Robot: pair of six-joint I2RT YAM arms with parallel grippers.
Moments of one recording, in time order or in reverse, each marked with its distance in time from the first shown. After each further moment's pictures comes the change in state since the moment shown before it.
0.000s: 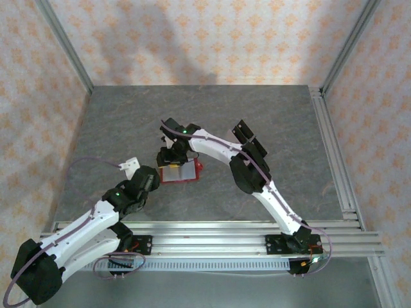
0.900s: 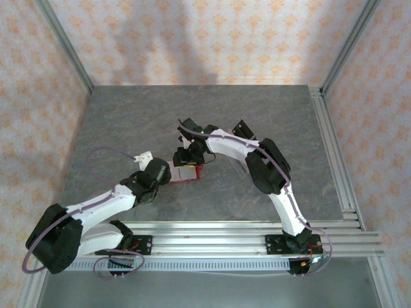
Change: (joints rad) left arm 0.000 0.294 0.047 0.227 0.053 0.041; right arm -0.066 -0.252 -0.398 0.134 0.037 -0.015
